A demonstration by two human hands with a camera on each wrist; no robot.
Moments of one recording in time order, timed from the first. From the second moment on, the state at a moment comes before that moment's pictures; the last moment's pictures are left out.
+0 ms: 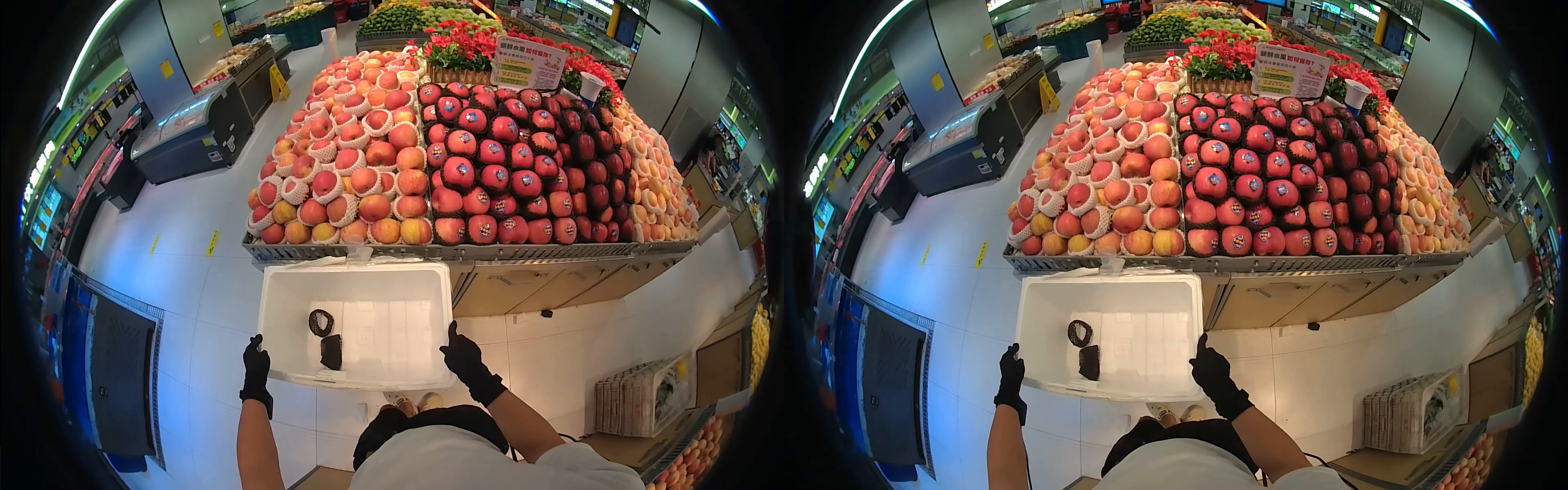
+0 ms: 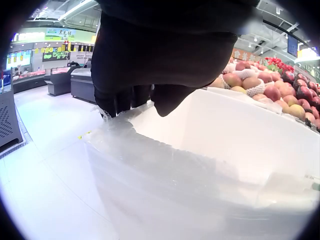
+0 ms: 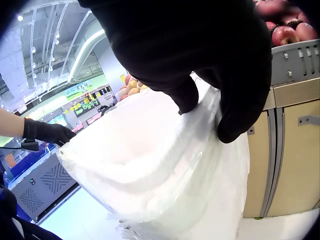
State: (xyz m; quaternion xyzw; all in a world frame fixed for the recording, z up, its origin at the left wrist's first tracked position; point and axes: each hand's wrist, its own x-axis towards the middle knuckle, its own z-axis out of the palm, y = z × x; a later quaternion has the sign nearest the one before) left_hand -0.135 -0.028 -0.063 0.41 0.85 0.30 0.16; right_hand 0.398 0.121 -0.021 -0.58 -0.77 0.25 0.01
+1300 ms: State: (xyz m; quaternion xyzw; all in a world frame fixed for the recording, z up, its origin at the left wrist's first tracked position) left_hand 0.044 0.001 -0.053 0.61 0.77 0.13 0.13; right_hand 0.623 0.122 -0.035 -0.68 -0.70 0.20 0.09
